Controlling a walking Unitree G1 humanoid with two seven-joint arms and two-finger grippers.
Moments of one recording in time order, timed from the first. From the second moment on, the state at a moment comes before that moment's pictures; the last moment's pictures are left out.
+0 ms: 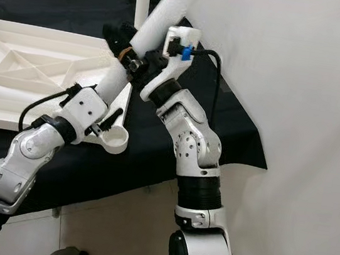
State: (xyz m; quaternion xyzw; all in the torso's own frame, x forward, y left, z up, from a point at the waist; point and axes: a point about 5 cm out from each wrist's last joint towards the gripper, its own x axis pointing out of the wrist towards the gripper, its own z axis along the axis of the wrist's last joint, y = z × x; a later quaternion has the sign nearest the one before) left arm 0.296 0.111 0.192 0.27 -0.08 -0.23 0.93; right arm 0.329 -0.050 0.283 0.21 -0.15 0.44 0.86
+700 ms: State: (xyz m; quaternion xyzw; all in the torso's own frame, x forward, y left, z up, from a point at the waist) left arm 0.275 0.165 0.186 0.23 -0.03 -0.11 0.97; right arm 0.356 -0.075 0.297 0.13 -0.18 0.43 0.88
